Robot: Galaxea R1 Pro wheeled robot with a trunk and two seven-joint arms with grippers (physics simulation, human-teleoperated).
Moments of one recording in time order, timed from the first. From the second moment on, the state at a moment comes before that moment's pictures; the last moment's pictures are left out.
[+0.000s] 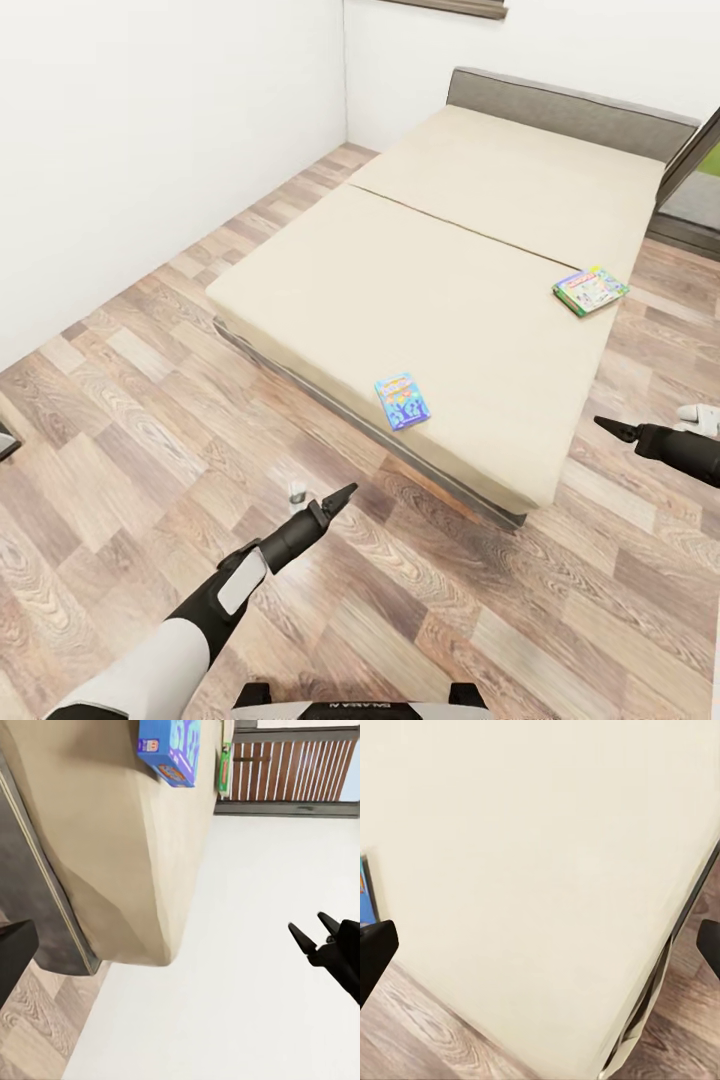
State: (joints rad) left arm -0.69 -0.06 -0.16 -0.45 0.85 0.27 -0.97; right arm -0.55 -0.46 -0.48 -1.47 -0.28 0.86 0.63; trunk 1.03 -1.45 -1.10
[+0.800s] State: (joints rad) left arm -0.70 -0.06 -0.16 -0.47 0.86 0.27 -0.98; right arm -0.54 -0.46 -0.48 -1.48 -0.28 0.86 0.62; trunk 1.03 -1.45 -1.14
